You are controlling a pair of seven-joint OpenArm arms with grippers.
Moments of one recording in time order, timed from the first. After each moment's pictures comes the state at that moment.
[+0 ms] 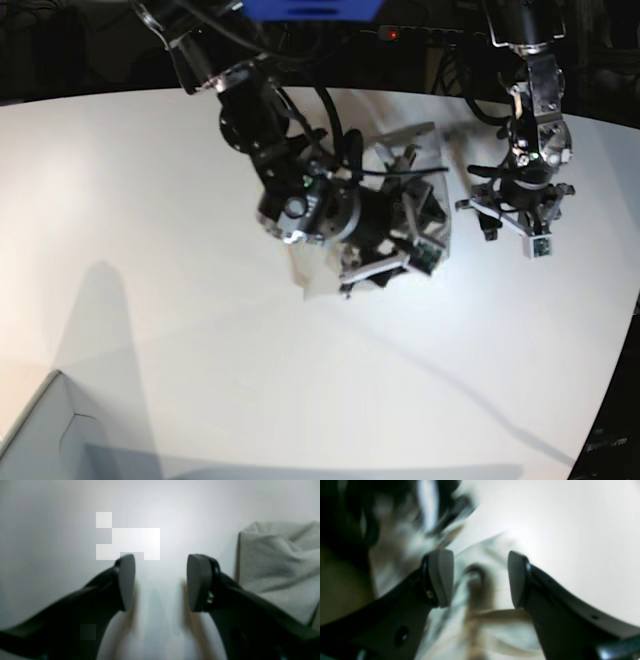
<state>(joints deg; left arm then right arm) 4.7 -5.1 -16.7 77.2 -4.2 -8.3 22.7 5.1 -8.8 -23.8 87.4 -9.9 40.1 -34.9</state>
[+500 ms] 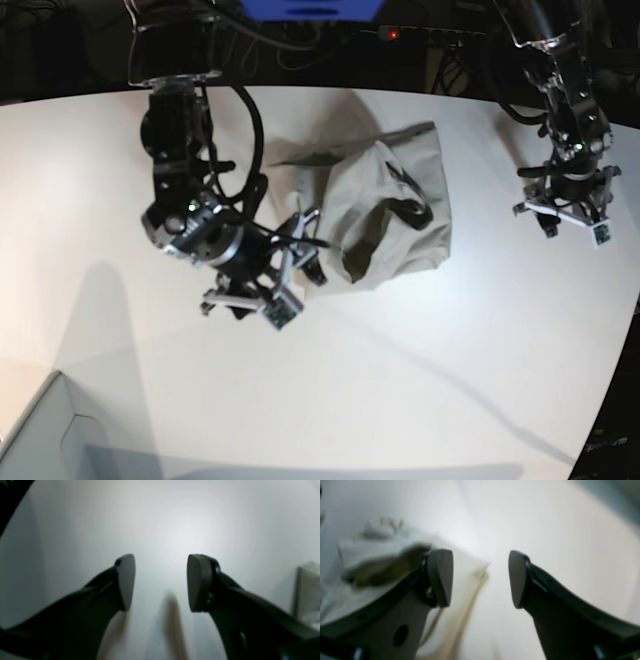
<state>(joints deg) 5.2 -4.8 -30.8 80.6 -4.2 -8.4 22.9 2.6 -6.1 -2.7 92.3 -10.7 40.1 -35.5</state>
